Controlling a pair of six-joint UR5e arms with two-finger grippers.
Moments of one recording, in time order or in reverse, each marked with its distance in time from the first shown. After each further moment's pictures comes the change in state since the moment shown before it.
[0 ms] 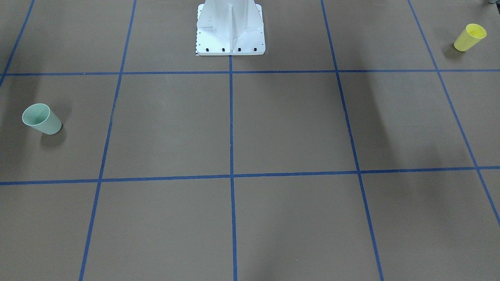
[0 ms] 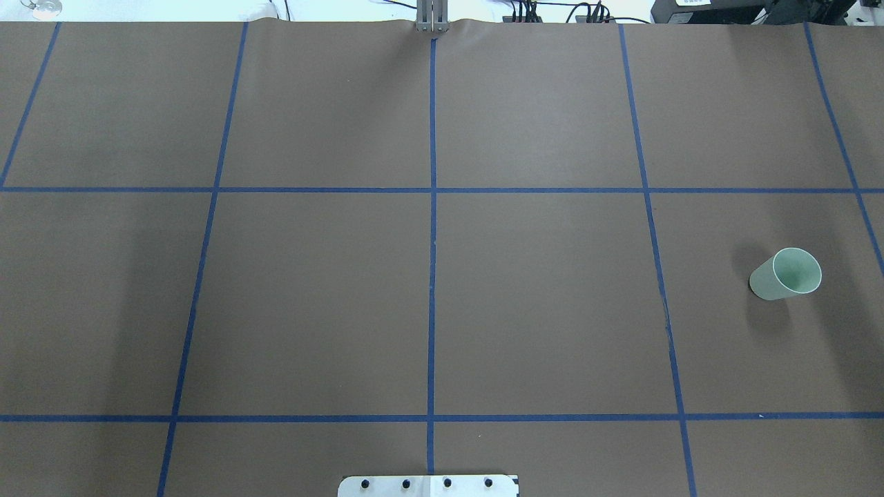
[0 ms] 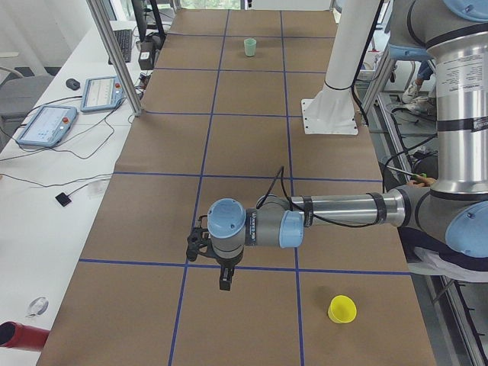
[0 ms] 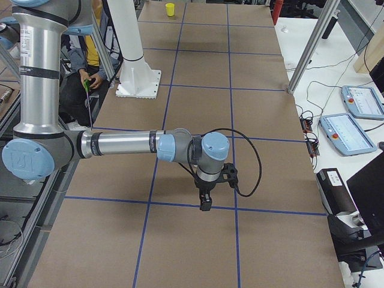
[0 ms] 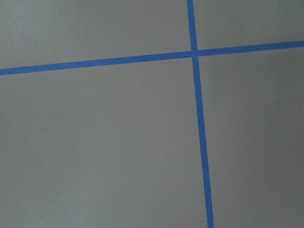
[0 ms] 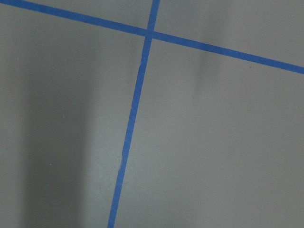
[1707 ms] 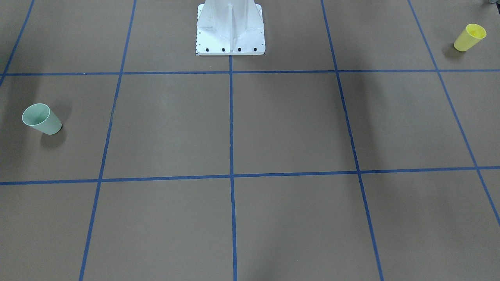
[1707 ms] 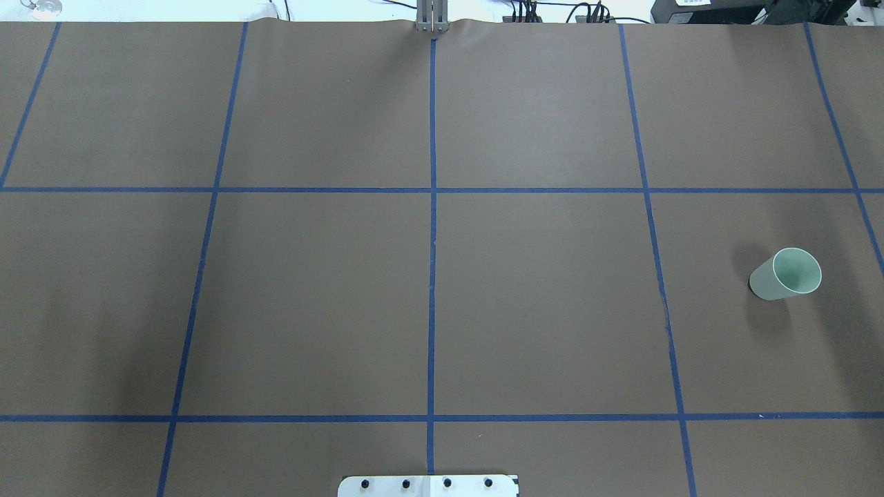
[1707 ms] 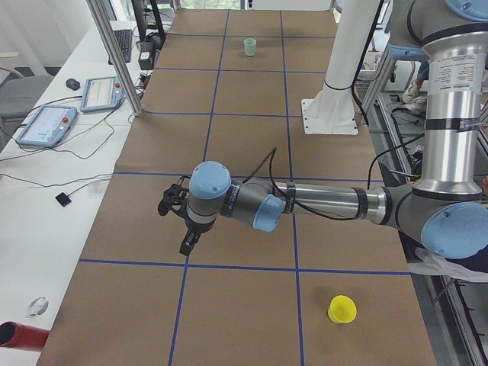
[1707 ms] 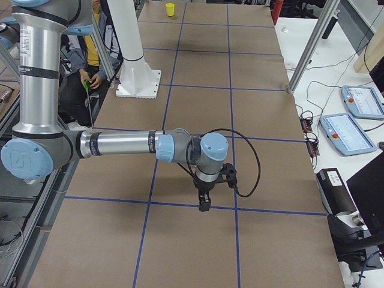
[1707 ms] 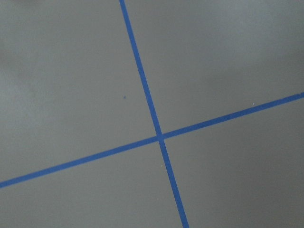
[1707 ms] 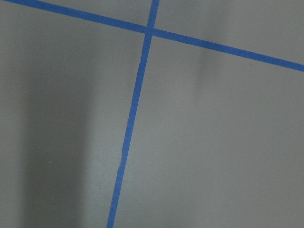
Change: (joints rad) left arm 0.000 -0.119 -0.016 -0.230 -0.008 -0.021; right arm 0.000 -0.007 0.004 0.001 0.000 -0.003
